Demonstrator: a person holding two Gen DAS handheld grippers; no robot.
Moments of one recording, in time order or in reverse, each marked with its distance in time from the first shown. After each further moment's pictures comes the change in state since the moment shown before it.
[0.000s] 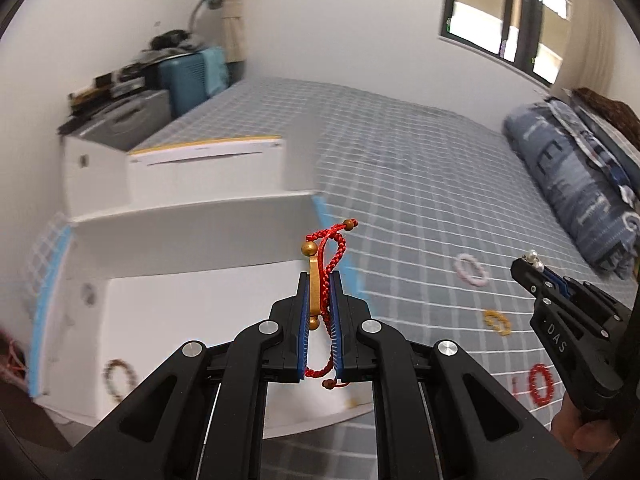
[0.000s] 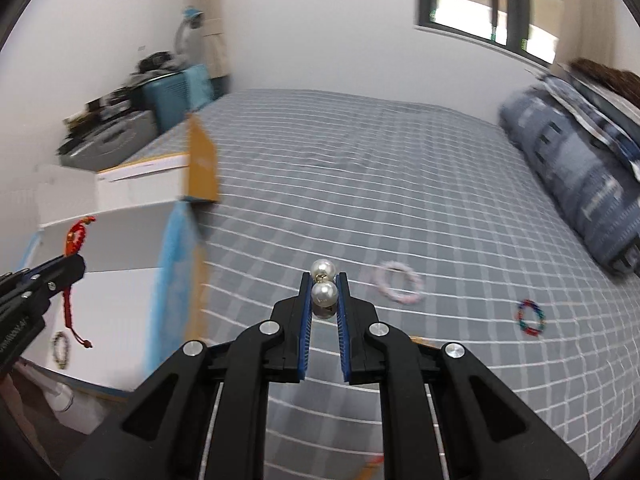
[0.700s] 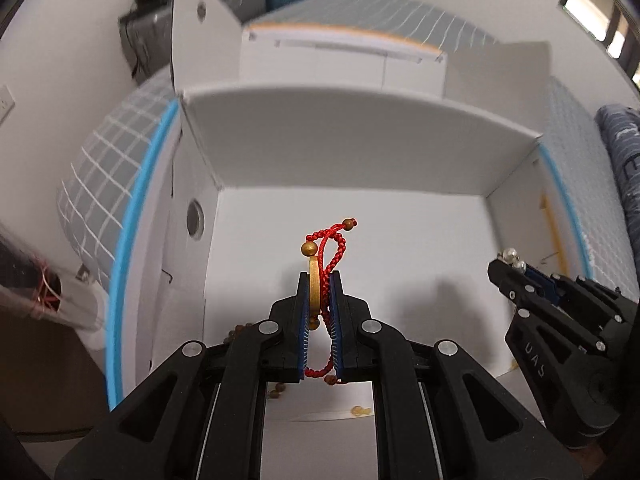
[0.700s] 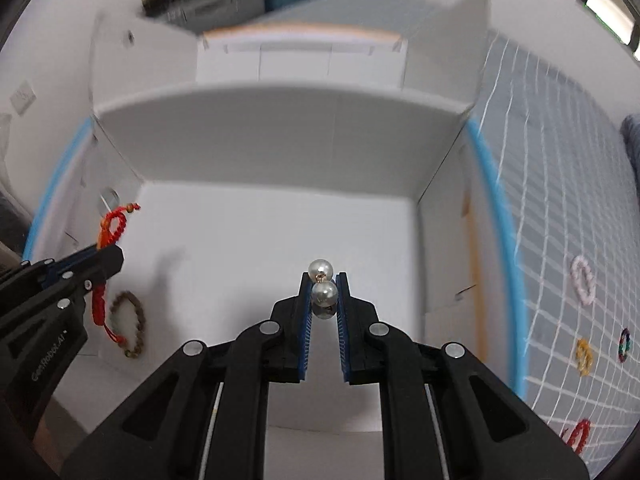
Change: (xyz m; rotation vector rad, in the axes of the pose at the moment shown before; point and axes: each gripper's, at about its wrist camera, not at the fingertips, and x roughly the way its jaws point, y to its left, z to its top) left arm 0.064 0.169 -0.025 -0.173 0.363 0.172; right arm 0.117 0.206 -0.007 -0.209 0.440 0.159
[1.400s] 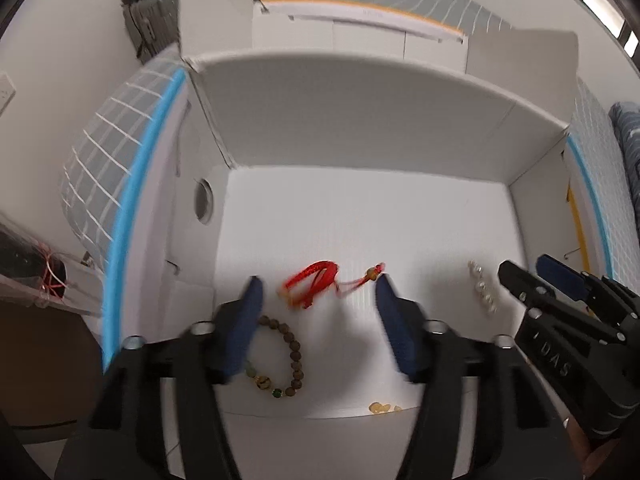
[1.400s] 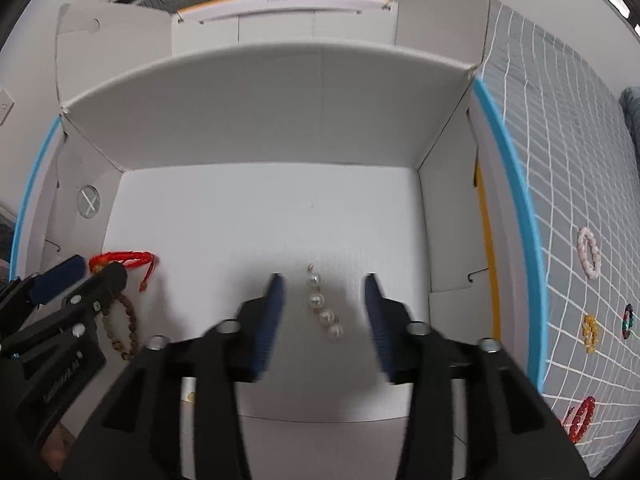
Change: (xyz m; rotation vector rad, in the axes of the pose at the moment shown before) left arm 0.010 0.012 0.004 -0.012 0.036 0.028; right arm 0.004 0.000 0.011 0.043 0.035 -0.020
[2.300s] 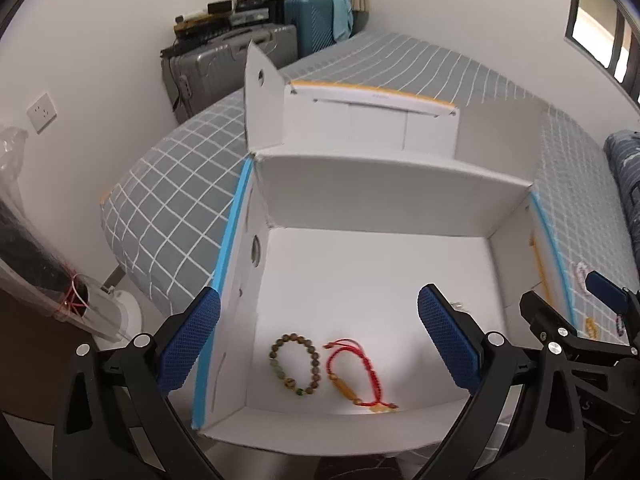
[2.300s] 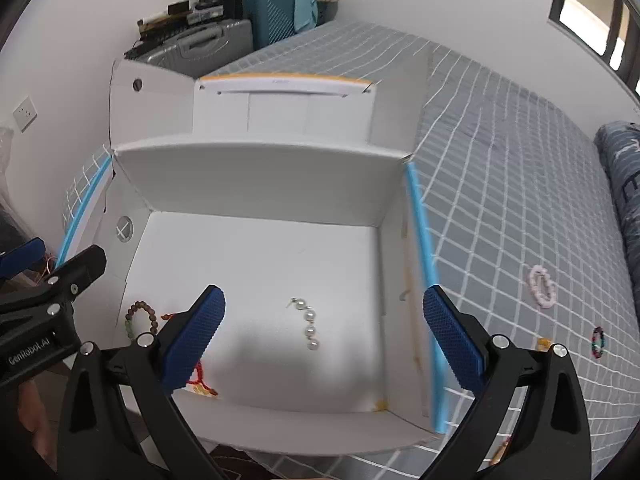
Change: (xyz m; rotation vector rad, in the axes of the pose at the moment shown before) left arm -0.083 0.009 -0.011 -0.029 -0.217 0.036; right arm -0.092 -0.023 -0.022 -0.024 -0.232 -0.043
